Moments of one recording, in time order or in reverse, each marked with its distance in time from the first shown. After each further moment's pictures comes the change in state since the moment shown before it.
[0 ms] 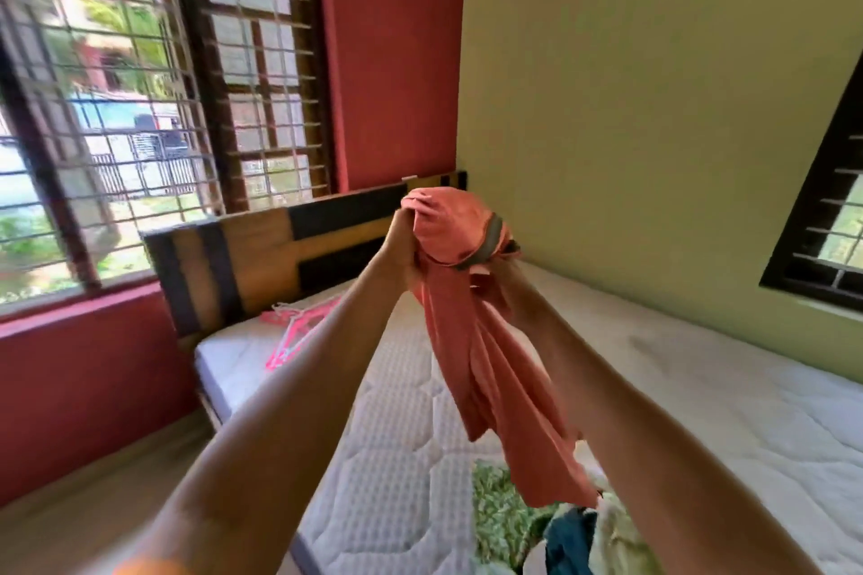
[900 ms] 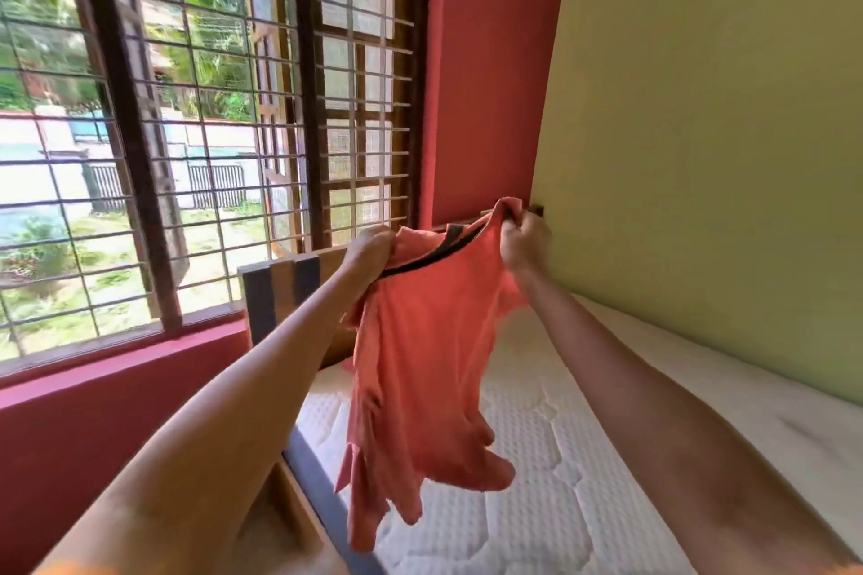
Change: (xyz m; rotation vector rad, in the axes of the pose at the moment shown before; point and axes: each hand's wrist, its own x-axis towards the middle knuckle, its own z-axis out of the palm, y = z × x) left_hand 0.136 0.199 -0.383 0.763 0.236 0.335; right_hand 0.253 0.008 0.333 -0.616 0.537 -0.334
